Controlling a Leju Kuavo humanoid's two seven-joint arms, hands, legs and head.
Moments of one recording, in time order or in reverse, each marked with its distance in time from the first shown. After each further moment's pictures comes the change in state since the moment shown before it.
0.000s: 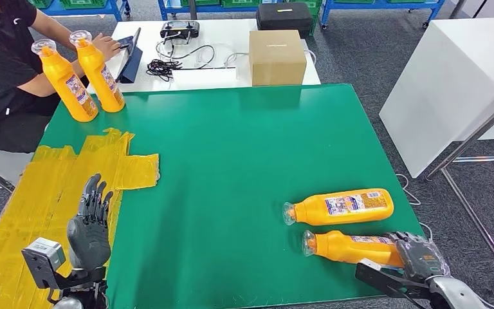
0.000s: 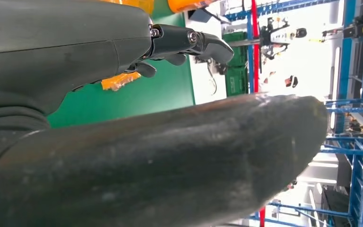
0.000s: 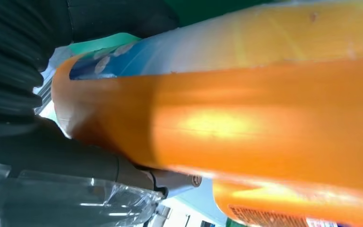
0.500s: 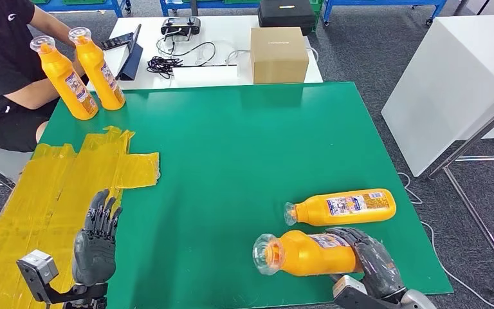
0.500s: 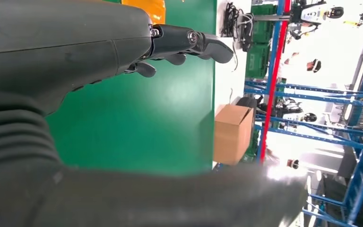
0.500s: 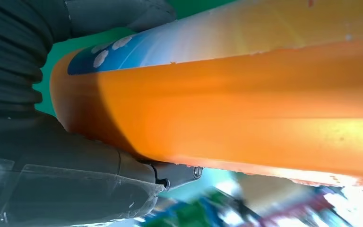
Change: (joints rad) left arm 0.080 -0.009 0.000 -0.011 0.137 -0.101 0.023; right arm 0.082 0.273 -0.072 -0.282 -0.209 -0.106 -0.405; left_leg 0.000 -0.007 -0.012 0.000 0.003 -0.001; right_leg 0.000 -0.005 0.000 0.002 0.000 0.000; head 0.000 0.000
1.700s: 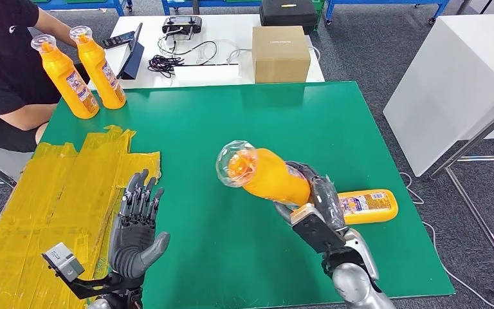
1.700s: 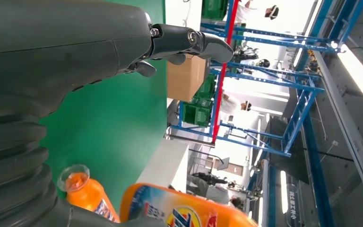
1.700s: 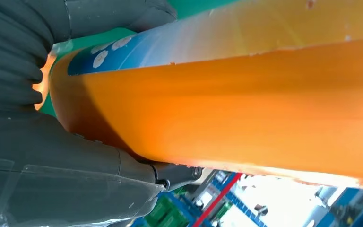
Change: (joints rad) left arm -0.082 -0.021 -0.263 -0.036 0.057 0.027 -0.050; right arm -0.388 0.328 0.133 0.153 -0.087 -0.022 0.064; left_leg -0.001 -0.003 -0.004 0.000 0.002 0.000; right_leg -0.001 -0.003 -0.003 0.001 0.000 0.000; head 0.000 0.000
